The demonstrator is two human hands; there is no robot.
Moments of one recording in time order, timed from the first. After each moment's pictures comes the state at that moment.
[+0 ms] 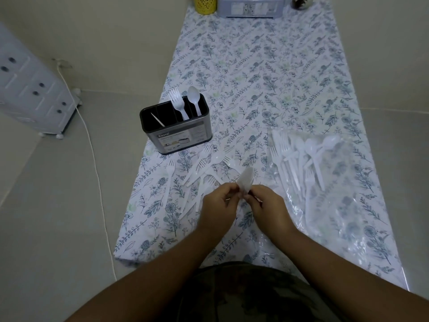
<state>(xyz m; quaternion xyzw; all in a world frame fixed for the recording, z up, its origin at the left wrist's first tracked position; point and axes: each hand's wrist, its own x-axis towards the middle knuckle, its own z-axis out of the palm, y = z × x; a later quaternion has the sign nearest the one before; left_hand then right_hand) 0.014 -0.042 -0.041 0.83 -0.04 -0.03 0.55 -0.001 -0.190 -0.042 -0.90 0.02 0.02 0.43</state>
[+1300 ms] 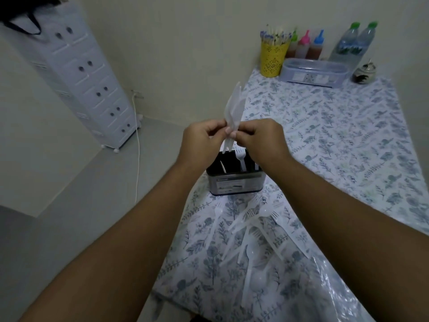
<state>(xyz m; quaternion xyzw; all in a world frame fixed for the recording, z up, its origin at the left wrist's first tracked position) 0.200 0.106 0.113 0.82 -0.03 0.15 0.54 0.219 -0.054 0.127 -0.84 -0.12 -0.04 0.52</state>
